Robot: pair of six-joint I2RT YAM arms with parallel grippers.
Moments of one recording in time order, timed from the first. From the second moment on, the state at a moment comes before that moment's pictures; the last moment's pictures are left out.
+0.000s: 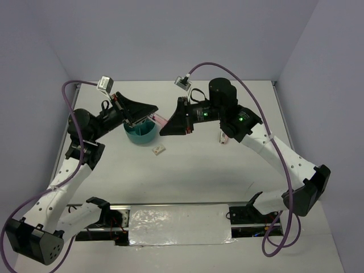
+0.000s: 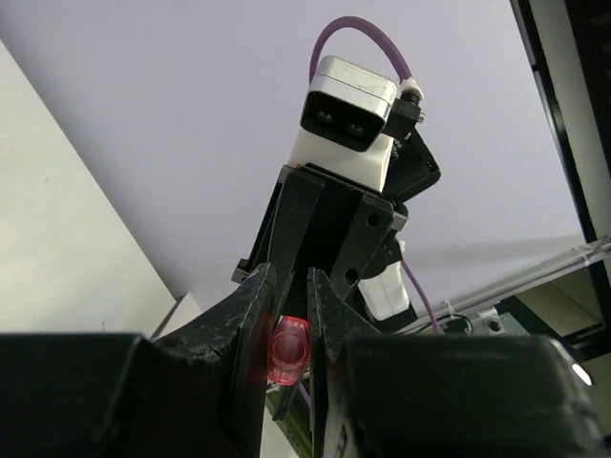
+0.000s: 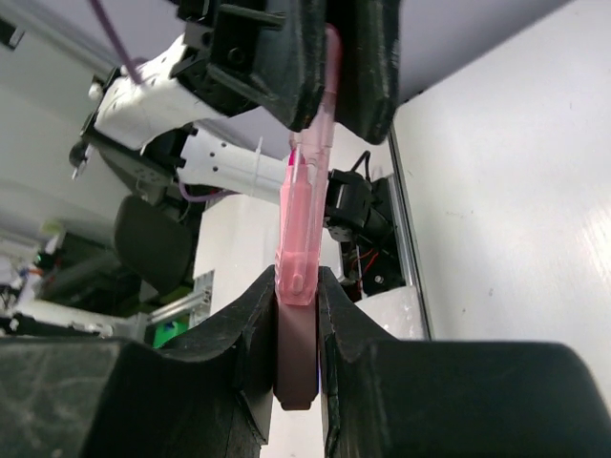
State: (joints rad) left arm -0.31 0.95 0.92 0.39 0.68 -1.37; right arm 0.72 1.36 1.44 -0.23 -0.91 0.56
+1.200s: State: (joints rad) left arm -0.56 0.81 0.87 0.42 0.11 -1.21; right arm 0.72 1.84 2.27 -0.61 -1.11 0.68
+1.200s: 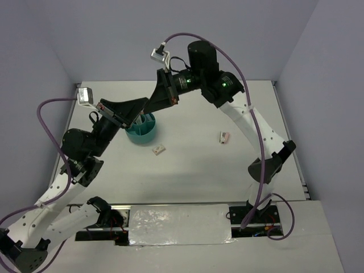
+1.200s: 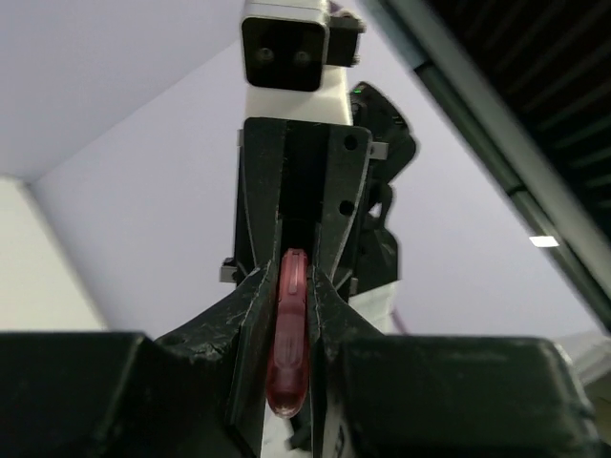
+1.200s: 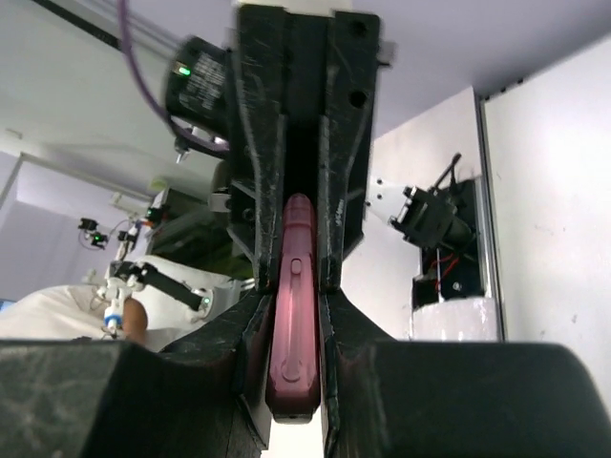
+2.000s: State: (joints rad) left arm -0.30 0.88 1.12 -0.25 0.21 -0.98; right arm 0.60 1.52 1.46 -0.16 -0.85 0.69
